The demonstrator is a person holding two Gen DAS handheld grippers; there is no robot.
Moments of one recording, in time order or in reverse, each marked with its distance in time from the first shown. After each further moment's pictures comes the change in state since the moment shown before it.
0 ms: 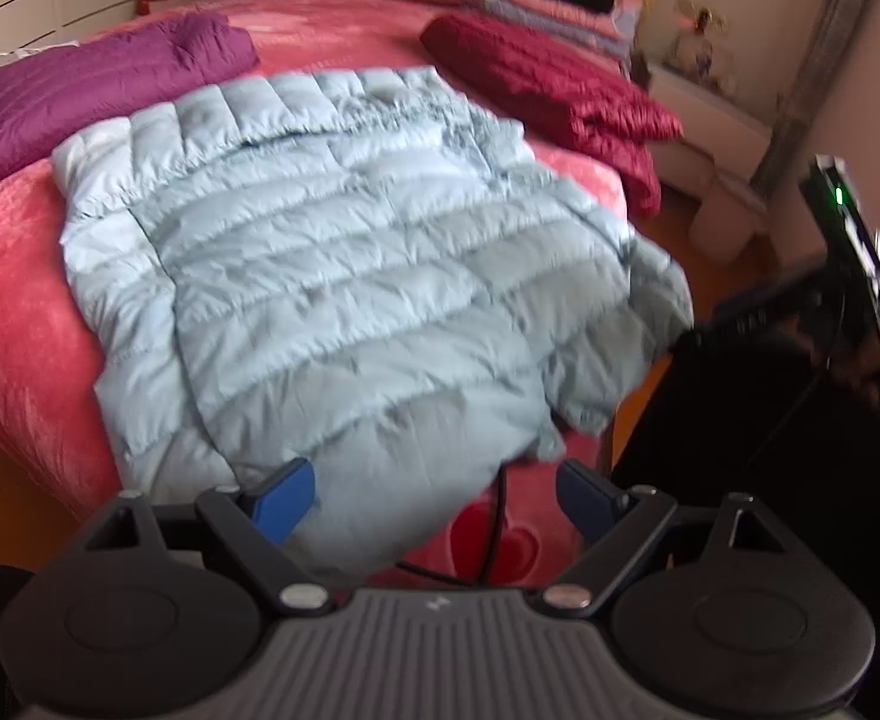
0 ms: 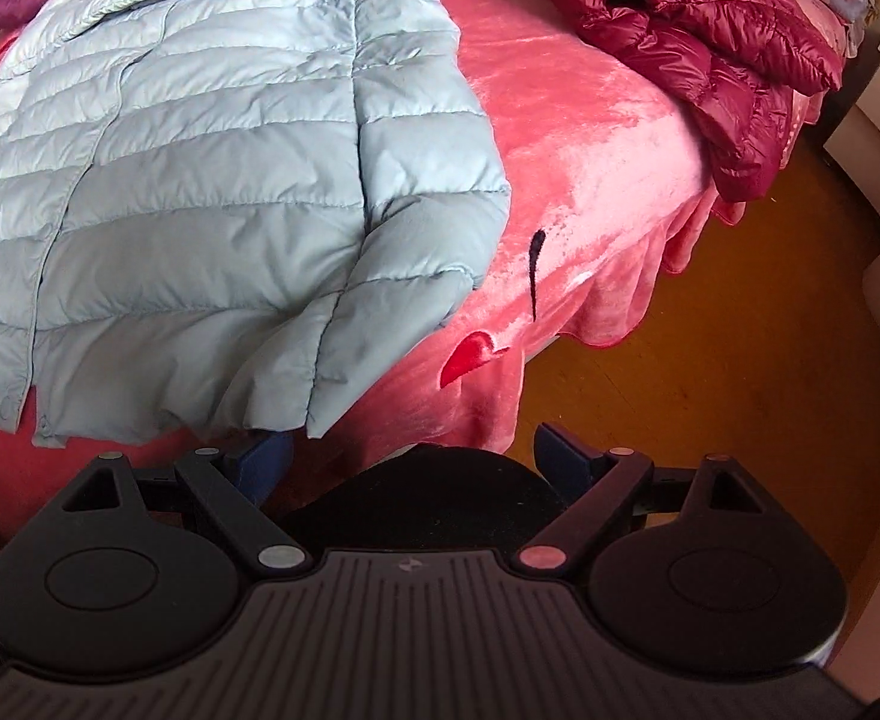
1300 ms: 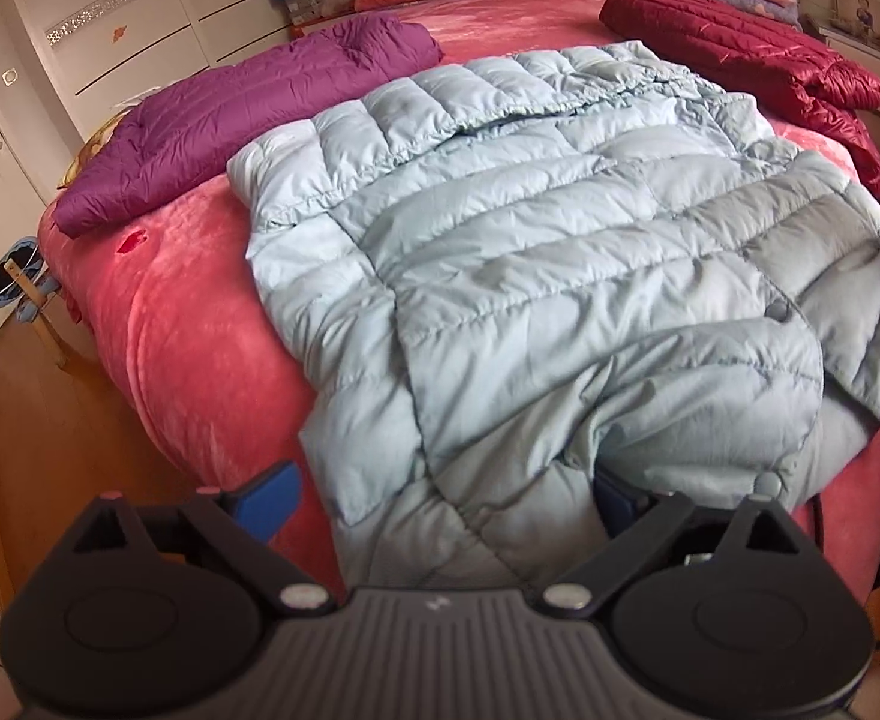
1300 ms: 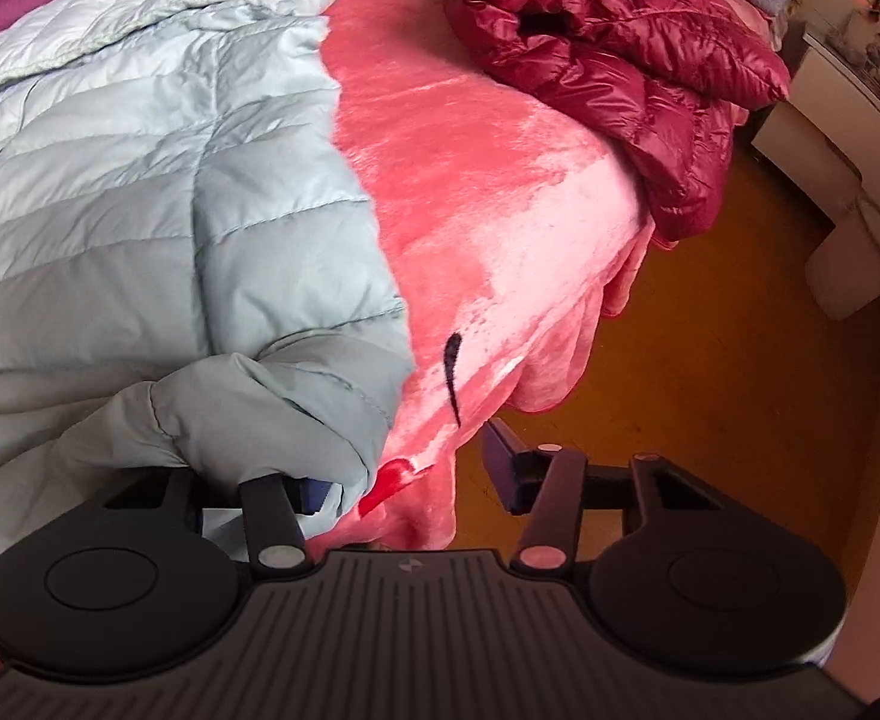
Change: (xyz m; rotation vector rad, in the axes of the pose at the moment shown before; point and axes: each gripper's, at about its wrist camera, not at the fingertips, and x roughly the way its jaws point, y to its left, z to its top) left arm 0.043 0.044 0.011 -0.003 -0.015 0.460; right arm 0.040 -0.033 0.045 0.145 -0.097 -0.105
